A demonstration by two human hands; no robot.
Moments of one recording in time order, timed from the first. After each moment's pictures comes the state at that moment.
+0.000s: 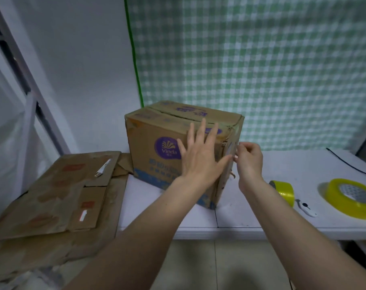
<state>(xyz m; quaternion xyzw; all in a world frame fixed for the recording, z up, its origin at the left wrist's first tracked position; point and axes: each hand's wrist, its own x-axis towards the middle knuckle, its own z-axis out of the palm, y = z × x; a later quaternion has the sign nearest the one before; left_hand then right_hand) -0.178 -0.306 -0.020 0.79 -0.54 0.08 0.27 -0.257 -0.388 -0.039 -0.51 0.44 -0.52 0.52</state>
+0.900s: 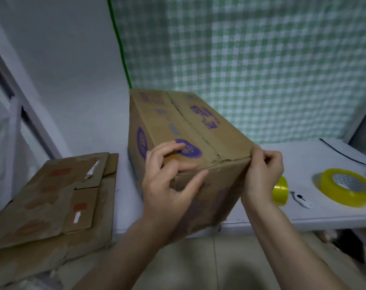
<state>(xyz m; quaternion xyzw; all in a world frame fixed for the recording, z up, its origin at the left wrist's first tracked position) -0.184 -0.212 -0.029 0.57 -0.56 0.22 0.56 -0.296 -0.348 -0.036 -0.39 0.42 -0.68 0.46</state>
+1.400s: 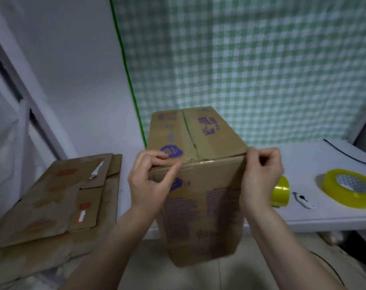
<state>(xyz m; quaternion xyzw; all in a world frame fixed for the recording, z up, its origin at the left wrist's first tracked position) -0.147 -0.217 -0.044 0.57 -0.52 0.22 0.60 -0.300 -0.331 -0.030 -0.44 0.35 -0.70 0.43</state>
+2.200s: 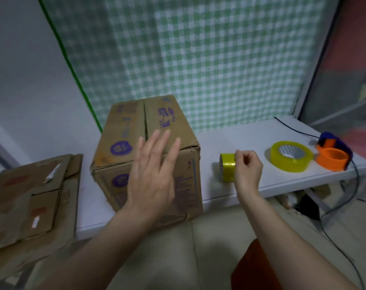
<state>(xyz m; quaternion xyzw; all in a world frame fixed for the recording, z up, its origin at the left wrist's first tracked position) -0.249 -0.245 -0.052 0.61 -0.64 0.38 0.26 -0.401 -0.392 -0.109 -0.49 0.50 -0.60 0.40</state>
